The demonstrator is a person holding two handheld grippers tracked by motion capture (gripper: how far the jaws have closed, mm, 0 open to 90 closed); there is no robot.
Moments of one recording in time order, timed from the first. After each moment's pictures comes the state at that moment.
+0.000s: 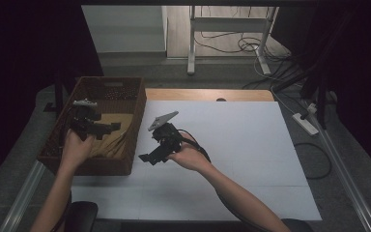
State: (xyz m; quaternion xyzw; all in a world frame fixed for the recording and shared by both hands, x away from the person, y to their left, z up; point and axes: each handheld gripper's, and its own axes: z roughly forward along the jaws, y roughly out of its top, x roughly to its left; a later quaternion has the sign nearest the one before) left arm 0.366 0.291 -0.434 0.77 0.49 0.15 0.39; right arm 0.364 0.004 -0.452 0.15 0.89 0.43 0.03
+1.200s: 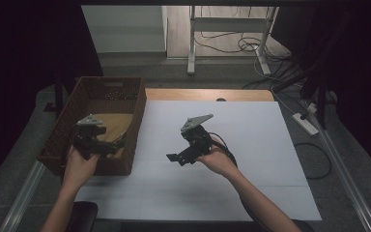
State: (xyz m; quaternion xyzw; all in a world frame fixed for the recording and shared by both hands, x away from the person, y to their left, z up) left arm 0.314 0.262 -0.446 0.78 0.46 0.16 0.39; right arm 0.361 -0.077 -0.452 0.19 0.88 0.44 0.04
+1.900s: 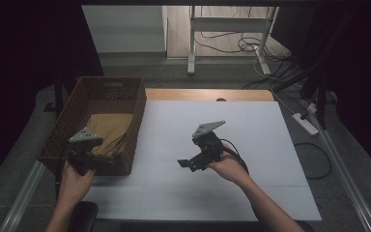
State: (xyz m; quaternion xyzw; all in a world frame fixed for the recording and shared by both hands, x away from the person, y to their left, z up) left arm 0.271 0.265 -0.453 0.77 0.46 0.17 0.41; right arm 0.349 -0.110 -0.461 0.22 0.88 0.43 0.04
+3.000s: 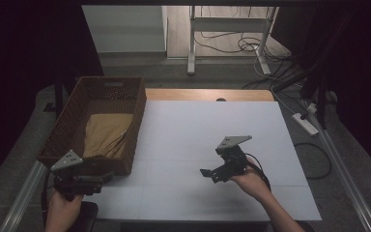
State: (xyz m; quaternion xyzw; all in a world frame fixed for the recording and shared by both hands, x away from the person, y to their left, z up) left arm 0.213 0.280 -0.479 0.76 0.47 0.17 0.43; right arm 0.326 -0.175 -0.484 0.27 0.86 0.42 0.07
